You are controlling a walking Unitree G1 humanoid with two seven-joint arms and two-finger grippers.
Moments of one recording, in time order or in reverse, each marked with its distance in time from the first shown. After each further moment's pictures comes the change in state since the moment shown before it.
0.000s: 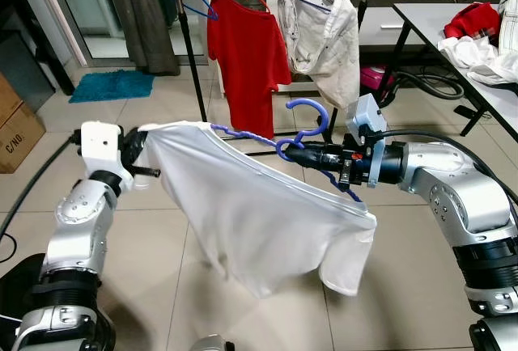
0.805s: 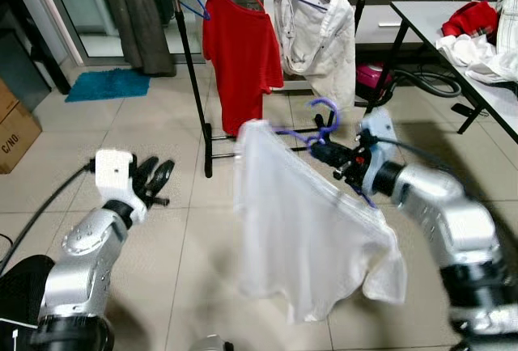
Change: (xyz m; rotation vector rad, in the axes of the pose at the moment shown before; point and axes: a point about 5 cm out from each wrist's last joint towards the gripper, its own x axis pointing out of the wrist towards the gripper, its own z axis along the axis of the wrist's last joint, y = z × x) left arm -0.038 -0.035 0.001 -0.104 0.034 -0.132; right arm -0.004 -0.015 -0.050 0.220 -0.008 -0.575
